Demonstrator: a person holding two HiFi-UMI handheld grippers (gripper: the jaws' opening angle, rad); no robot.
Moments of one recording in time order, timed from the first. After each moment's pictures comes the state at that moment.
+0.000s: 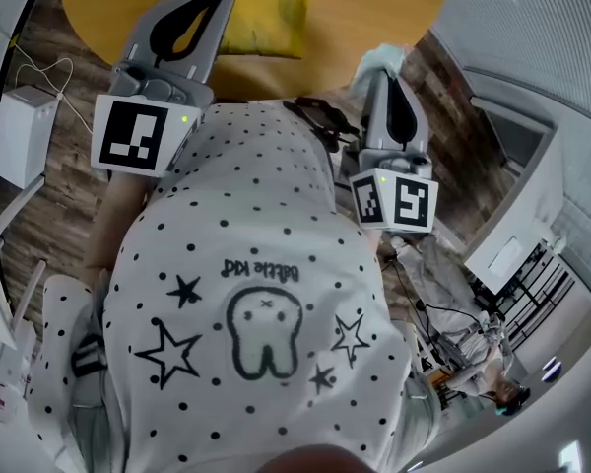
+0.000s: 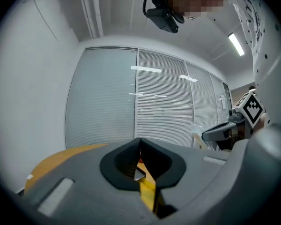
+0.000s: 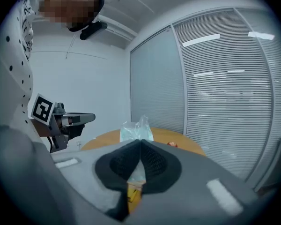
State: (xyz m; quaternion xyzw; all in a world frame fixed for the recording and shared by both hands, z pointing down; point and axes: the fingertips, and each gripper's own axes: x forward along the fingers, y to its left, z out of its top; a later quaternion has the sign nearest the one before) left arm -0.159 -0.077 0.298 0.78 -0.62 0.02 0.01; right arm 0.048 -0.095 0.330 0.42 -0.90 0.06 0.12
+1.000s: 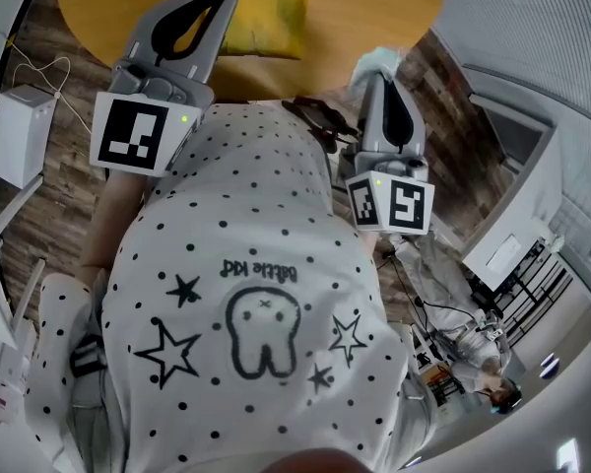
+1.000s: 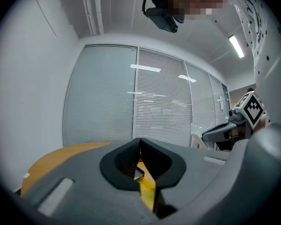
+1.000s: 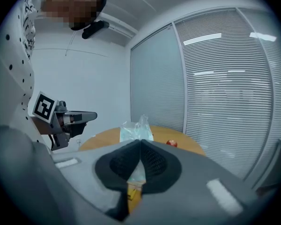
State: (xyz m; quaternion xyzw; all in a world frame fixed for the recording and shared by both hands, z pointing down) left arm -0.154 -0.080 0.298 0.79 -0.61 0.02 0.02; right arm 0.050 -0.091 0.331 0.42 -0.89 0.06 0.13
